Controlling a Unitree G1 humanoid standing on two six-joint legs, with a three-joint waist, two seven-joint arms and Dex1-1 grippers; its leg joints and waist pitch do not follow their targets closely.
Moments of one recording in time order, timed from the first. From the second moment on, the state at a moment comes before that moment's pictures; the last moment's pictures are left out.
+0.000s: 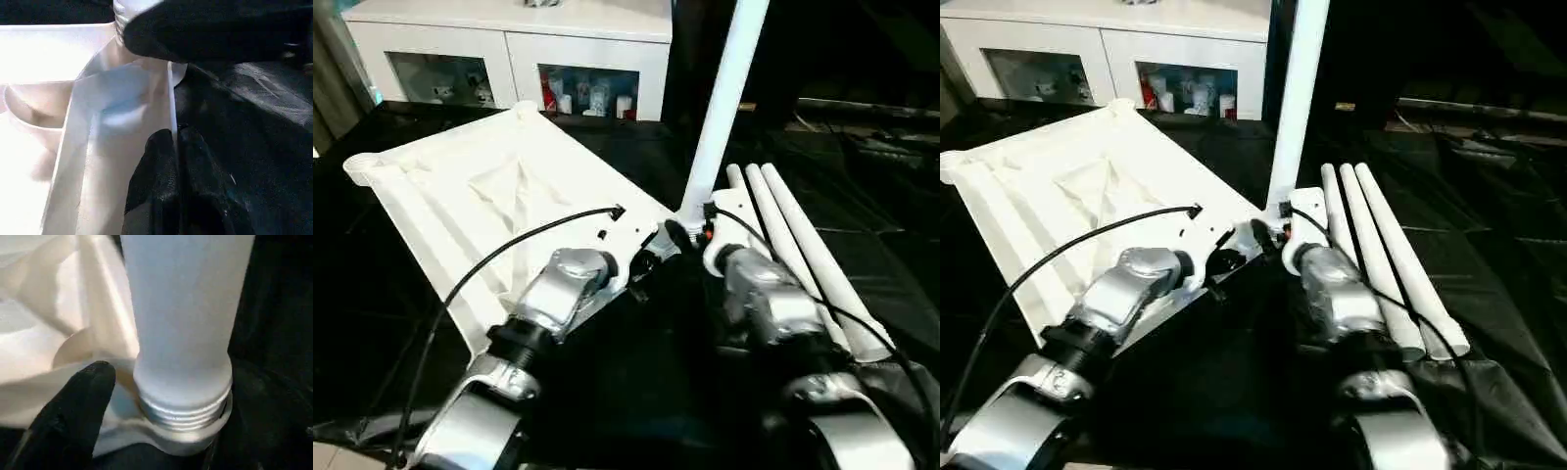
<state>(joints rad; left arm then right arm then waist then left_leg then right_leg) -0.65 0.11 -0.26 0.53 0.03 0.43 -0.65 -0.57 -0.13 0.00 0.55 0.12 0.29 0.39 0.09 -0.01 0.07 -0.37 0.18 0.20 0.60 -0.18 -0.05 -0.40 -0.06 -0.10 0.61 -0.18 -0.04</state>
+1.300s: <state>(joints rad) -0.51 0.36 -0.32 0.33 -0.03 0.33 -1.07 -0.43 -0.44 0.16 0.28 0.19 0.39 0.94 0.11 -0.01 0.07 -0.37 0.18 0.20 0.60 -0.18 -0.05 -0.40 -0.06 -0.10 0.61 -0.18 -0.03</state>
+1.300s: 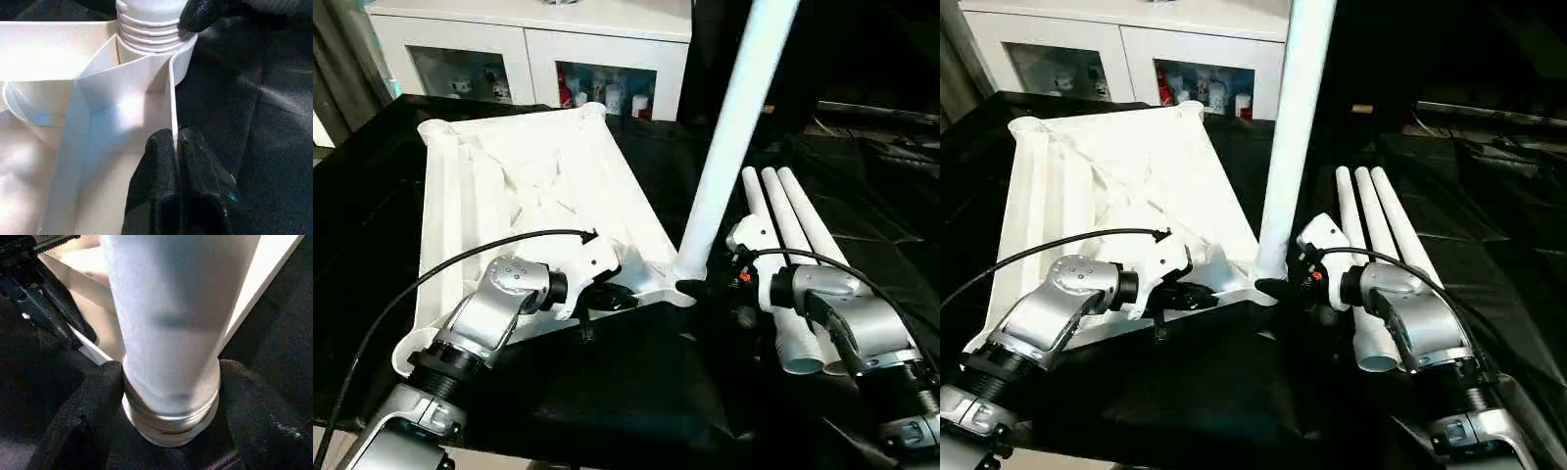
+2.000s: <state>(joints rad) -0.69 0.07 -0.27 0.60 0.05 0.42 -0.59 -0.58 -0.08 -0.03 0.57 0.15 0.34 0.23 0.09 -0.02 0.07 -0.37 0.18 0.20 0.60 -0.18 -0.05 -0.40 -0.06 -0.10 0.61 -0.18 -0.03</state>
